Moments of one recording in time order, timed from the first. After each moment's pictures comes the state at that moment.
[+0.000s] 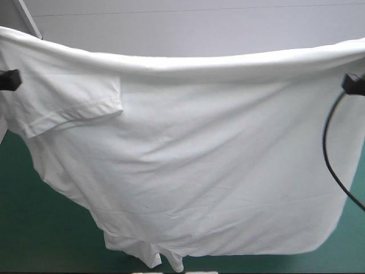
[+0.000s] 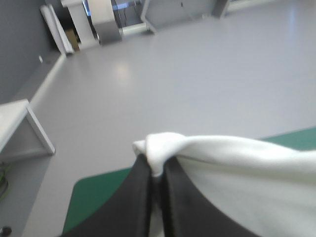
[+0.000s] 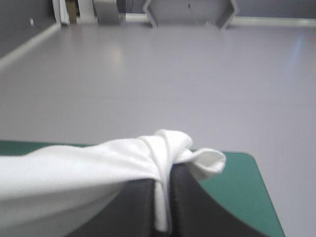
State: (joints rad) left arm -0.21 1.22 -2.21 0.13 1.26 0.16; right arm 0.14 1.07 -1.90 -0.11 1.08 0.05
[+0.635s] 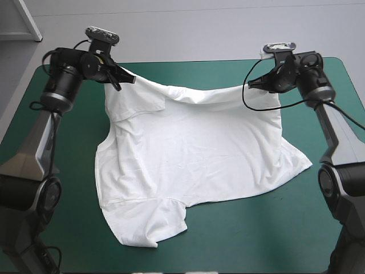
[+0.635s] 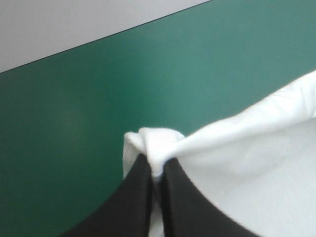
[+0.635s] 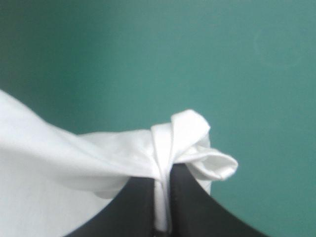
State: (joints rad) left arm -0.21 1.85 -1.96 0.06 0.95 0.16; right arm 0.14 1.94 -1.88 -0.05 0.94 0.05
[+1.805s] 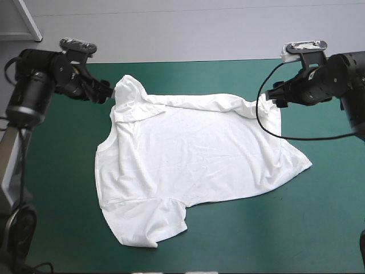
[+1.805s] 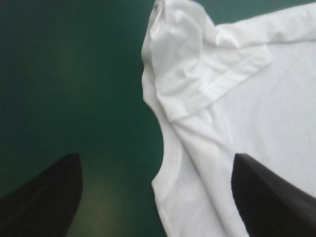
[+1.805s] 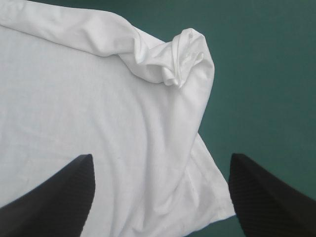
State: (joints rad) left arm -0.16 1.63 -1.86 0.08 1.25 0.11; right arm 0.14 1.50 -1.76 0.04 1.25 -0.02
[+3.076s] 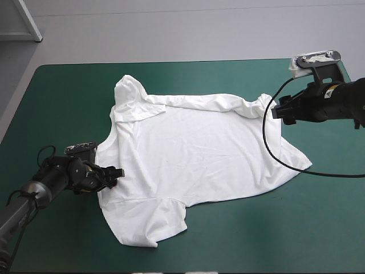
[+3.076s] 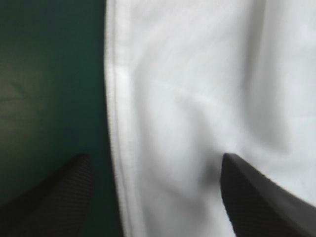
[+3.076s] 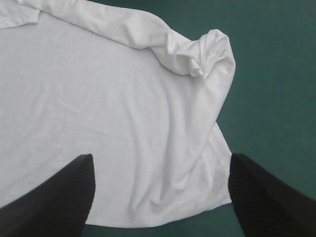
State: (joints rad) left arm -0.15 1.36 -0.71 -0.08 0.64 -0.27; right arm 0.14 1.30 -1.63 0.12 1.25 -0.11
